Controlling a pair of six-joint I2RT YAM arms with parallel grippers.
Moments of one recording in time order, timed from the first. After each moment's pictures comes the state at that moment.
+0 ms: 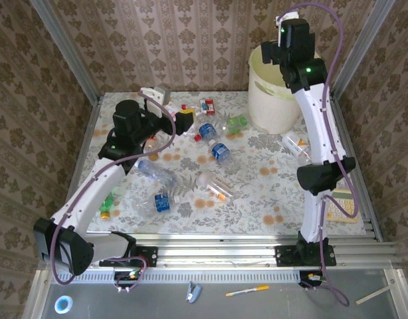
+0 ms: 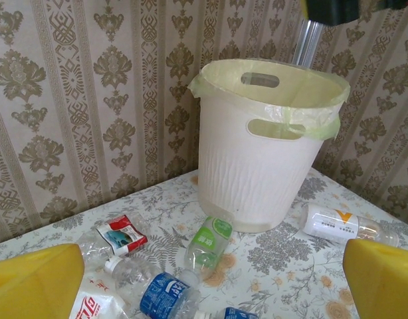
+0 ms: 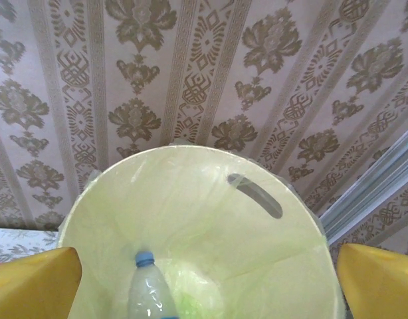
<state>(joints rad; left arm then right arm) -0.43 1.22 1.13 -0.02 0.36 -0.07 0.22 2.01 2.57 -0.88 0.44 -0.12</state>
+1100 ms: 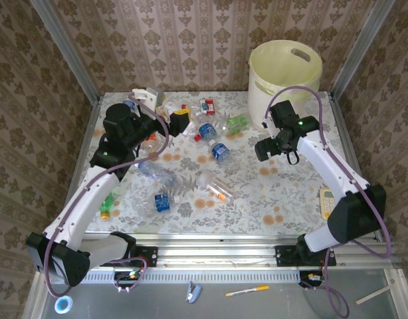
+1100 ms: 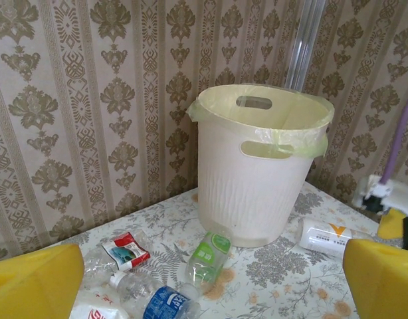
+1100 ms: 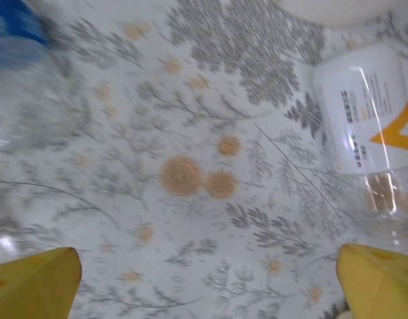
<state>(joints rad) -0.43 1.14 1.13 -0.03 0.36 -0.07 0.25 1.51 1.37 -1.06 0.14 -0.06</state>
